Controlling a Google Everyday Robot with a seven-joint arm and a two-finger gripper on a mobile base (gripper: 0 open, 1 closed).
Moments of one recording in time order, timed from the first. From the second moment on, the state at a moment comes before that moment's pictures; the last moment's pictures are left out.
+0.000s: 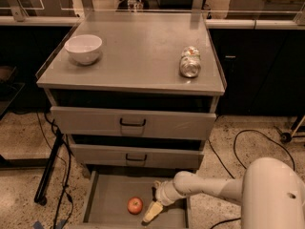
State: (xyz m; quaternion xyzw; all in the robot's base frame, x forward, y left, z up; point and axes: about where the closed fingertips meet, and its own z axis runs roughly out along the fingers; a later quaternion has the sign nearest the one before) arm 0.505 0.002 0.235 -0.55 0.77 0.26 0.21
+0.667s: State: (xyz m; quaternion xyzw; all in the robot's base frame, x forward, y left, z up) arm 0.528 0.011 0.224 -0.54 0.76 0.25 0.25
